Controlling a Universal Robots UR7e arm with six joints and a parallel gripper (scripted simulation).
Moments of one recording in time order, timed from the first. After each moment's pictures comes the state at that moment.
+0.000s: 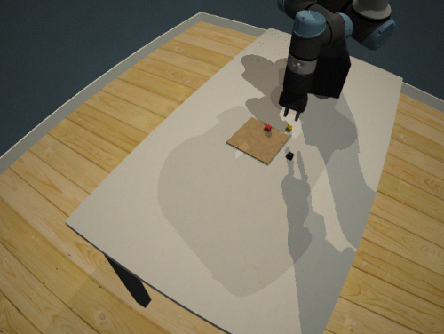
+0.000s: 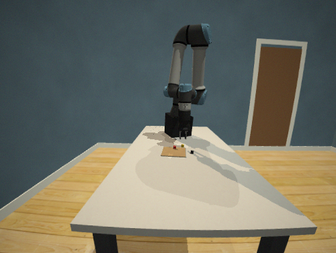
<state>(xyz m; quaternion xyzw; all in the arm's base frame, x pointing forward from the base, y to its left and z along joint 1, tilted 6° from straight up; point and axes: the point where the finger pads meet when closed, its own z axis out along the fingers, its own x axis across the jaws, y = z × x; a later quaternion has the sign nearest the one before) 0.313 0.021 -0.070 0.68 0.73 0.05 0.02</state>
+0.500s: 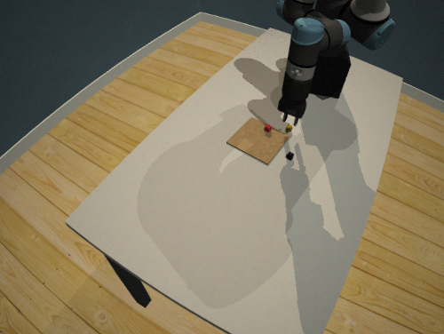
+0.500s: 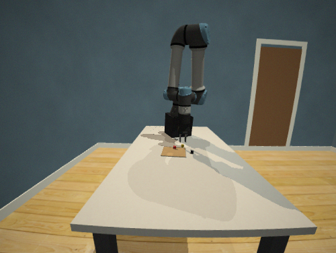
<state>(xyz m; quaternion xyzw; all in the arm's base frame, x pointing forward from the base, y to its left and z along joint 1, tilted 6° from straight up) 0.315 0.022 -0.090 0.68 0.73 0.05 0.02</state>
